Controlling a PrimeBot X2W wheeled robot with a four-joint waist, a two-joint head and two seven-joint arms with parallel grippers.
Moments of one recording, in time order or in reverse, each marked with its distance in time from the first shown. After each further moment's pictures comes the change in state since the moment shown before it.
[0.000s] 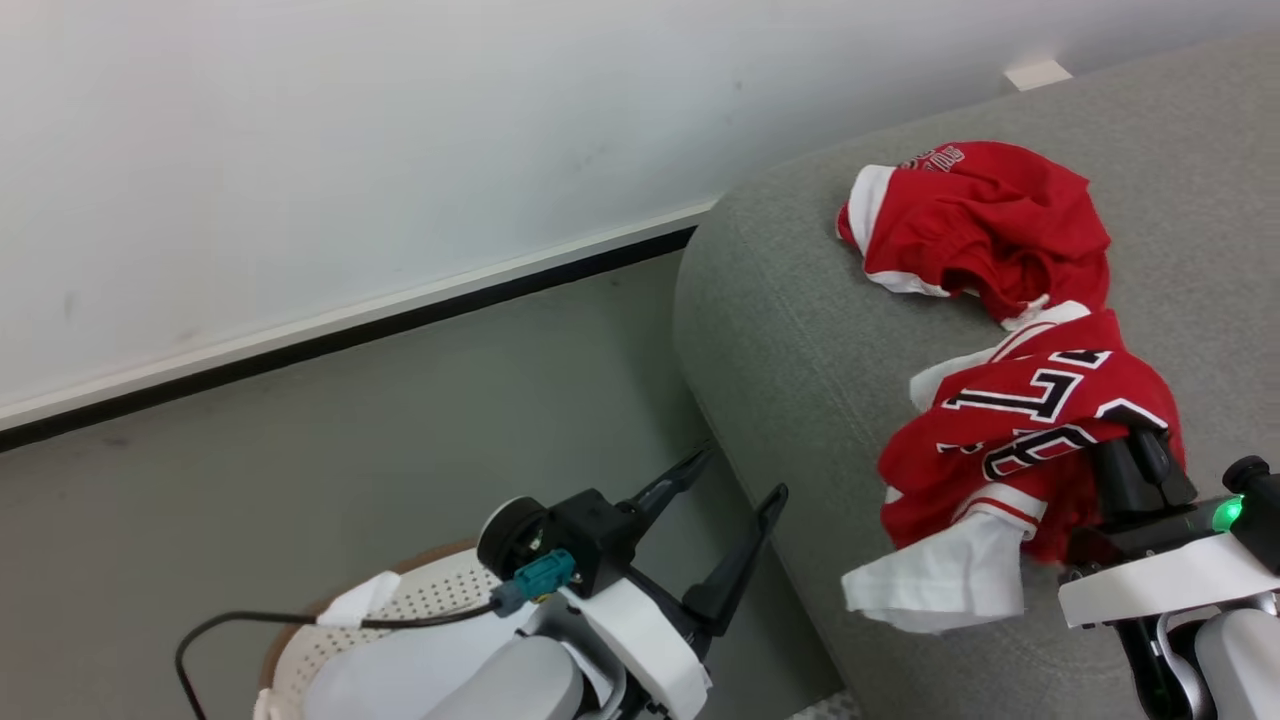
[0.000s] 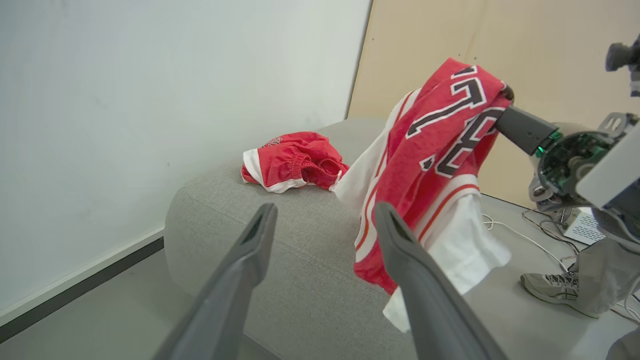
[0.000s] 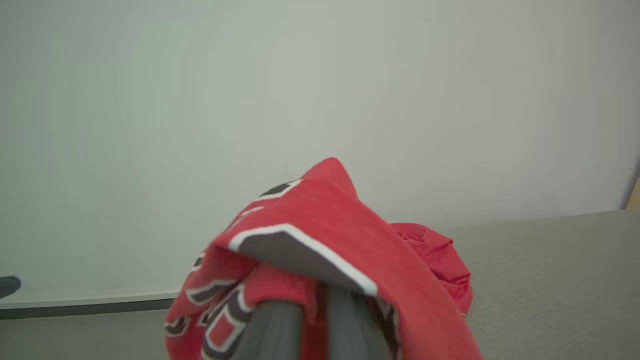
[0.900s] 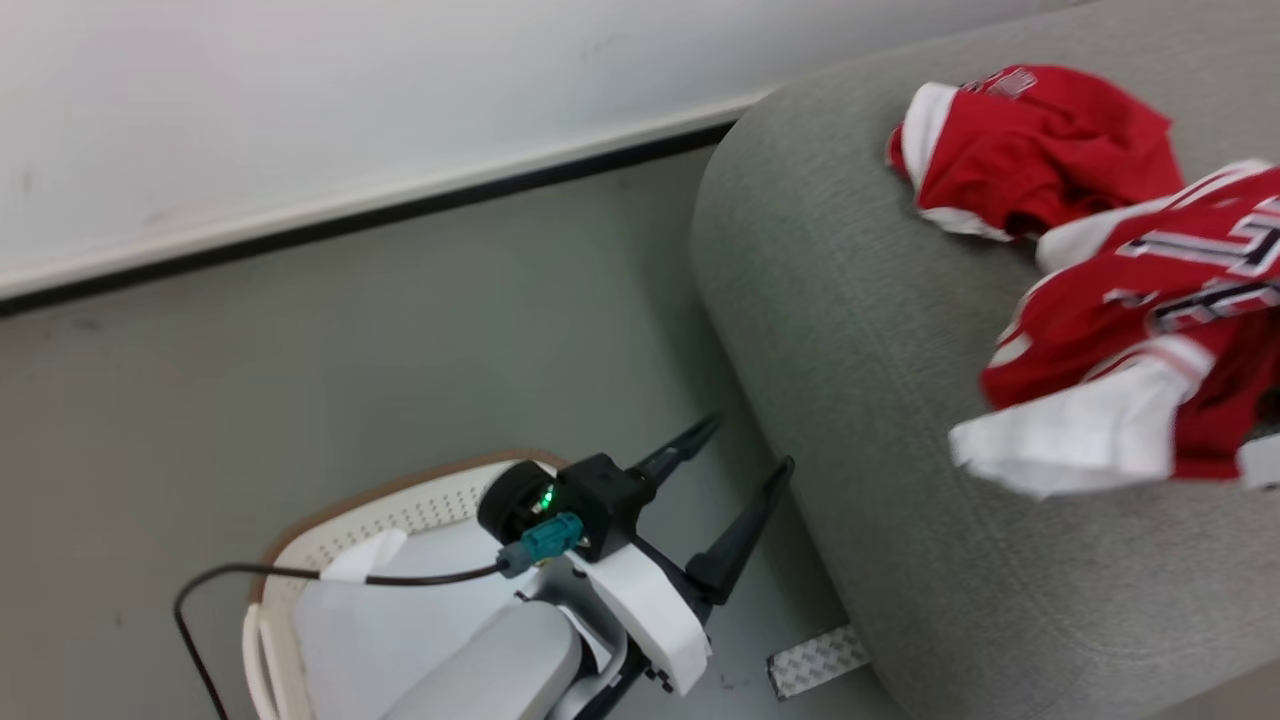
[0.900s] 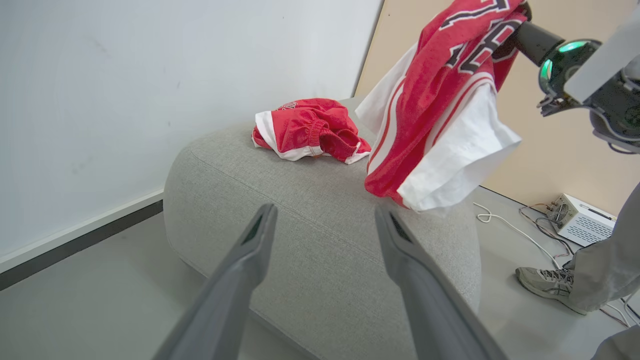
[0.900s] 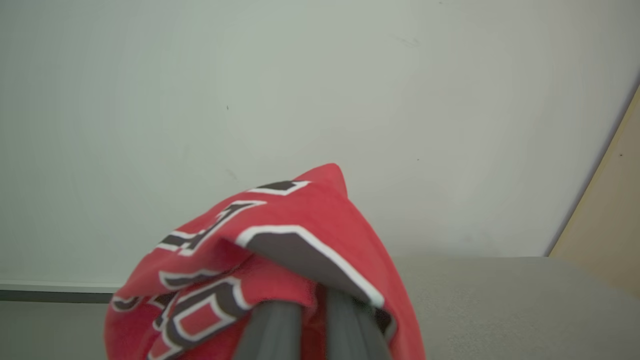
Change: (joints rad) left arm -0.056 0.009 -0.017 -0.003 0.003 0.003 0.037; right arm -0.178 -0.170 -0.081 0.067 0.006 0.000 0.000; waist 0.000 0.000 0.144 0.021
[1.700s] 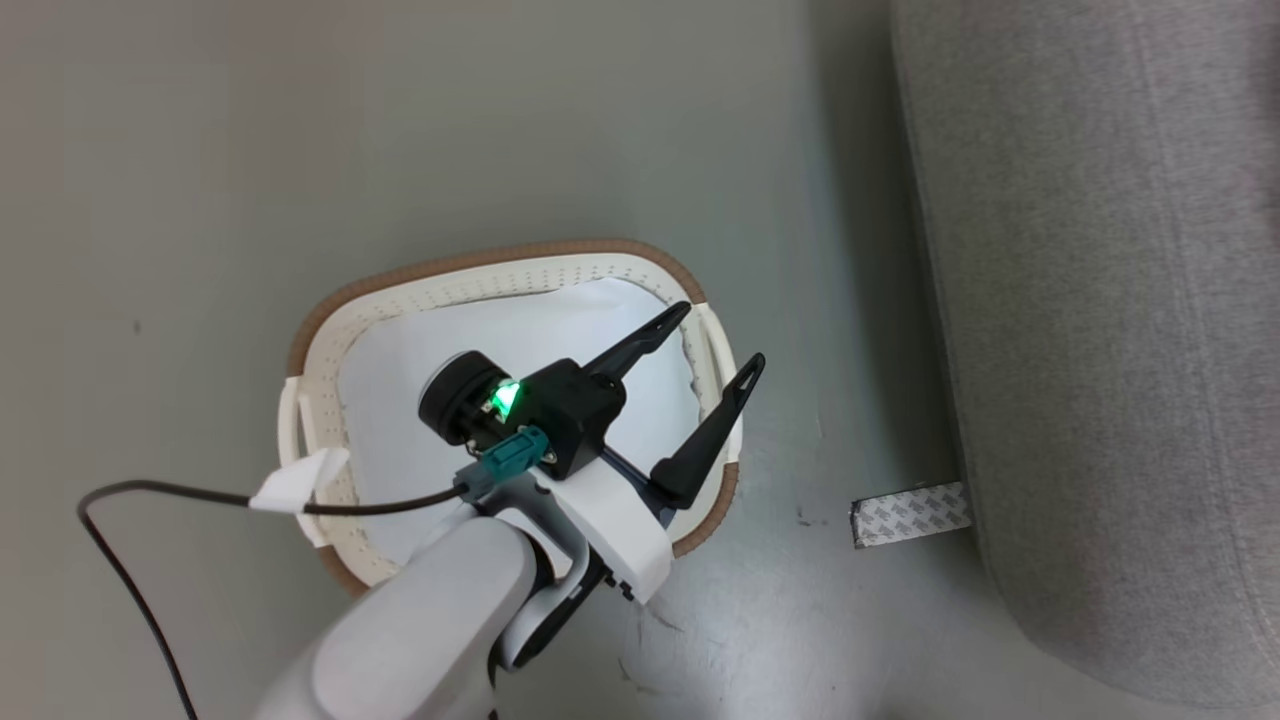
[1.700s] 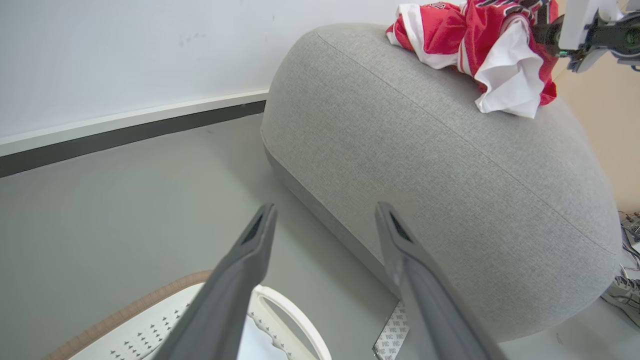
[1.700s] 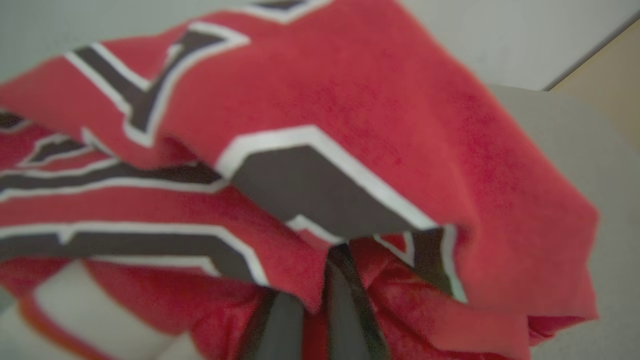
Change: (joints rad) left arm -0.118 0.108 0.024 -0.144 0.044 0.046 0.103; right arm -0.526 -0.210 0.064 0.639 0.113 0.000 0.293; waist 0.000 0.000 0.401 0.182
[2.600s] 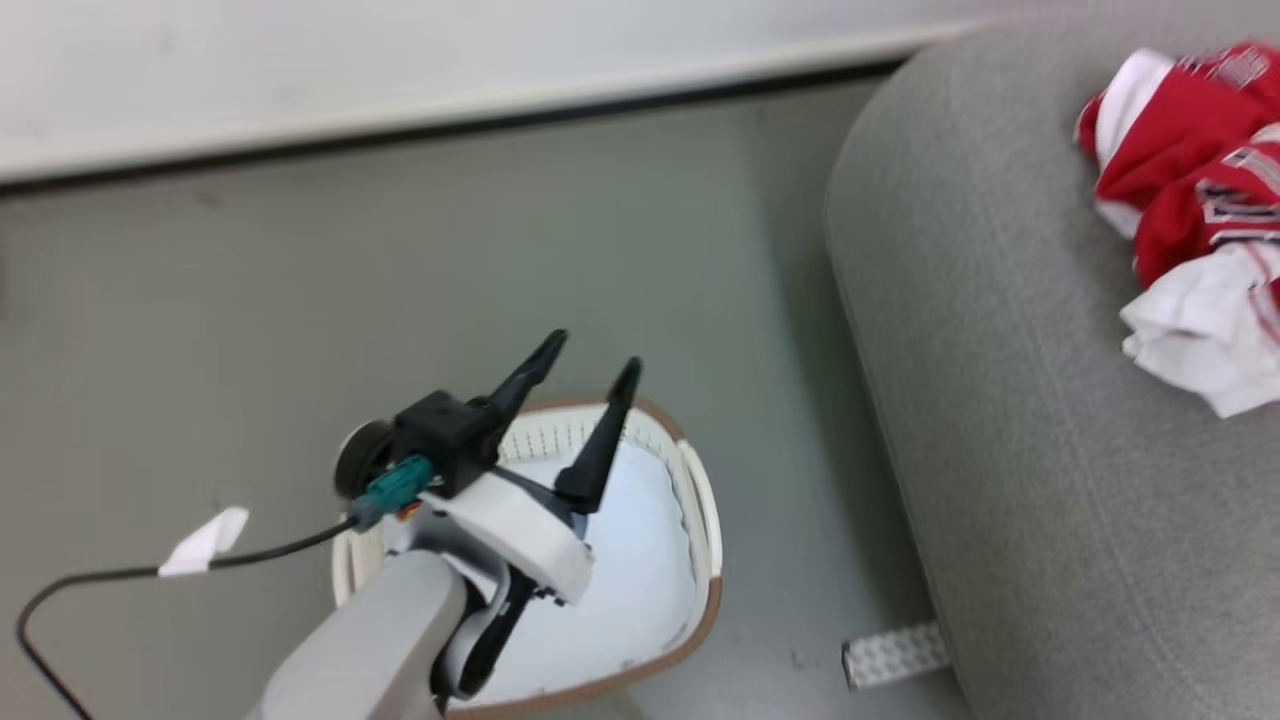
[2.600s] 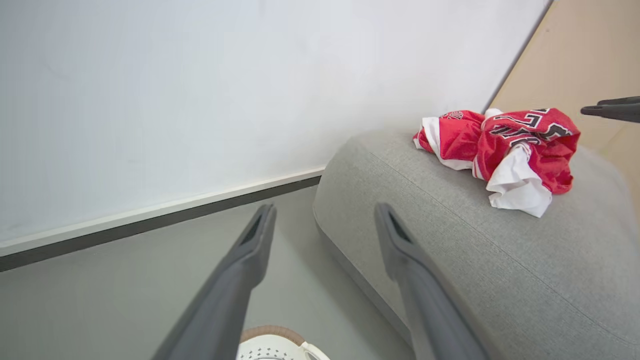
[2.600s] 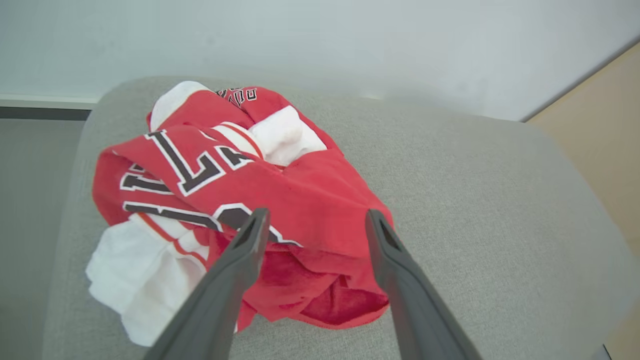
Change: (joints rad) left arm 0.101 0.014 0.104 0.104 -0.102 0.048 -0.124; right arm 0.068 -0.095 0.350 -0.037 0.141 0.000 0.124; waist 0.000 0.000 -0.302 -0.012
